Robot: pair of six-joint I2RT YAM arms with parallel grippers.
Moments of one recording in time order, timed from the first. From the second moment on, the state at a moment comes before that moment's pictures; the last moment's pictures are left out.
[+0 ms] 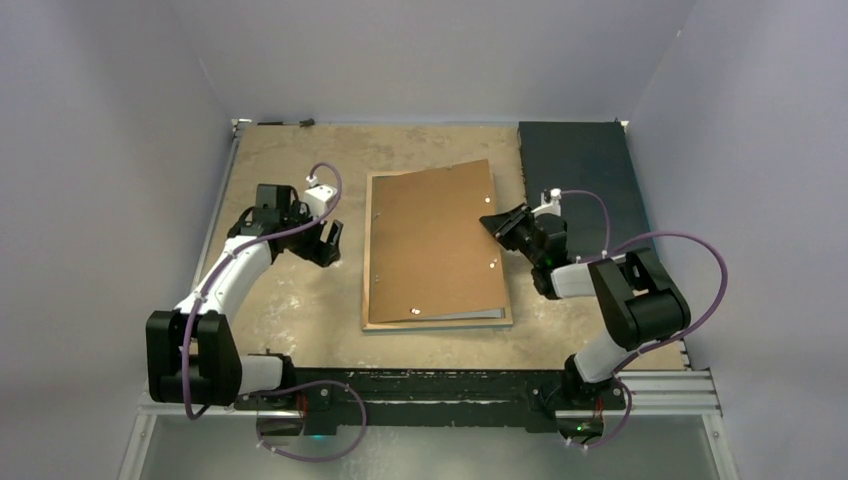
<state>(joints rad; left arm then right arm) -0.05 1.30 0.86 -0.51 0.38 0.33 0.28 1.61 0.47 0.90 -0.18 1.04</state>
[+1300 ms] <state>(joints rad) -0.10 1.43 0.82 -0.38 0.35 0.34 0.43 1.58 0.55 0.74 0.08 0.86</state>
